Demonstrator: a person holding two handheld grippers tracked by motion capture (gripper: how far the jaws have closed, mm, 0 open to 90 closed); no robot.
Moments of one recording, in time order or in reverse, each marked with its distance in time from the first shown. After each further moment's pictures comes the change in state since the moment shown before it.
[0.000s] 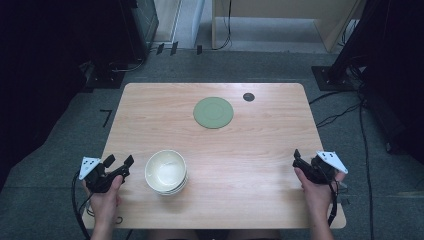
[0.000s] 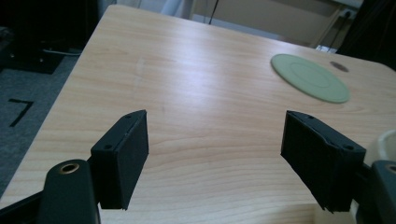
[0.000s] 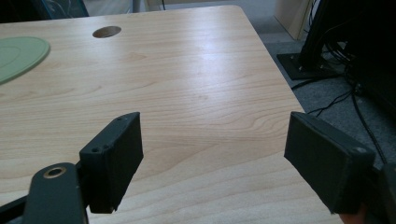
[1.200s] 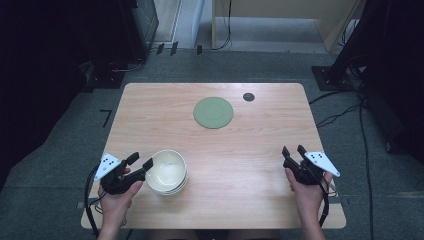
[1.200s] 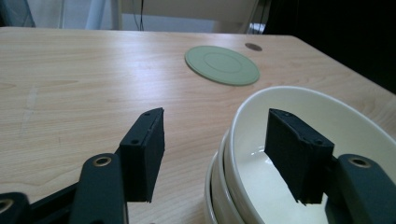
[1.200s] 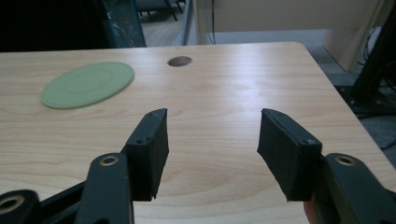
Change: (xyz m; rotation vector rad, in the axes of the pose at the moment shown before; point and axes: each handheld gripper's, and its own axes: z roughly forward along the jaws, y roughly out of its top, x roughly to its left) left arm -0.056 0.010 -0.004 0.067 -0.232 0.190; right arm 0.041 0.009 -0.021 -0.103 0.201 -0.048
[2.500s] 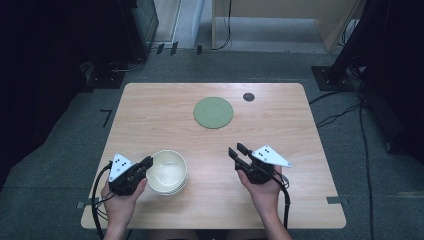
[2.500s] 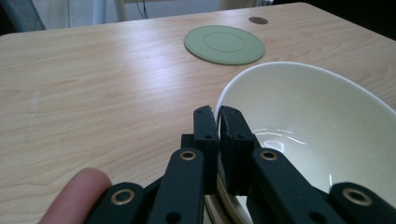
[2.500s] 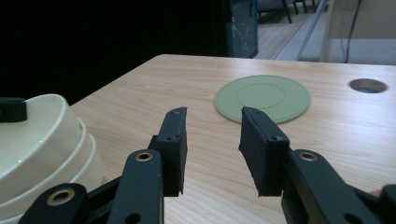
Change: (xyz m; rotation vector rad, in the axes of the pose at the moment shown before) left arm -0.018 0.002 0.005 0.069 0.063 0.119; right arm 0.131 0.017 0.013 0.026 0.446 -0.061
